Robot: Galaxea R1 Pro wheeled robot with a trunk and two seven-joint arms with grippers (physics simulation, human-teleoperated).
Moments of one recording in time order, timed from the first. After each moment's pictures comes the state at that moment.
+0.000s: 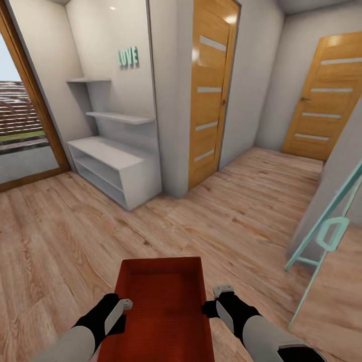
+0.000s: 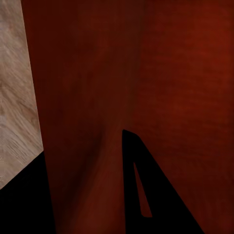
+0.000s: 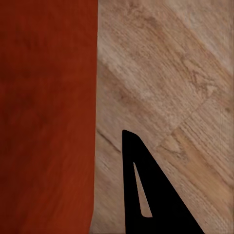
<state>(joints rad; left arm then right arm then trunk) -0.63 -0.03 -0.02 -0.36 0.22 0.72 0.37 -0.72 0.16 0.00 -0.19 0.05 0.40 -0.09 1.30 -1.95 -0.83</state>
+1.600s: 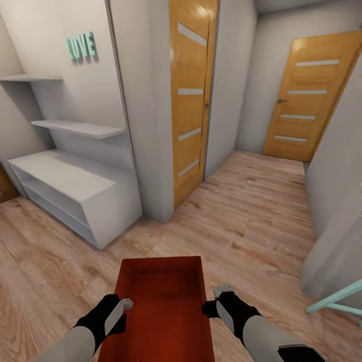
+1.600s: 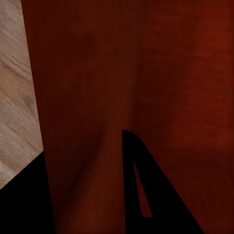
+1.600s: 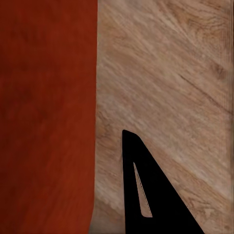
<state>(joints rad) -0.63 -0.03 -0.03 -0.35 0.22 0.69 0.37 -0.72 0.16 0.00 -0.19 0.05 0.40 -0.09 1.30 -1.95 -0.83</state>
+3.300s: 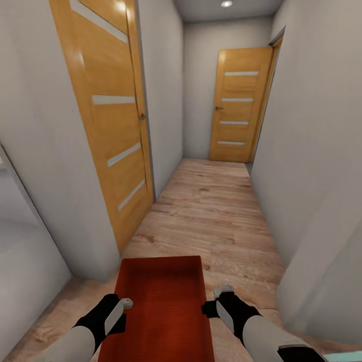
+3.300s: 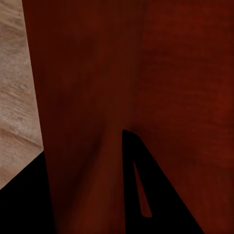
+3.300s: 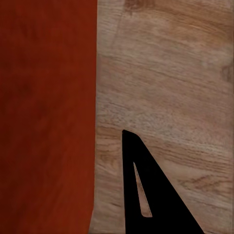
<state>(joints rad) -0.63 -0.03 -0.03 -0.35 0.23 0.69 0.37 -0.72 0.16 0.00 -0.19 0.05 0.40 -0.09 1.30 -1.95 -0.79</state>
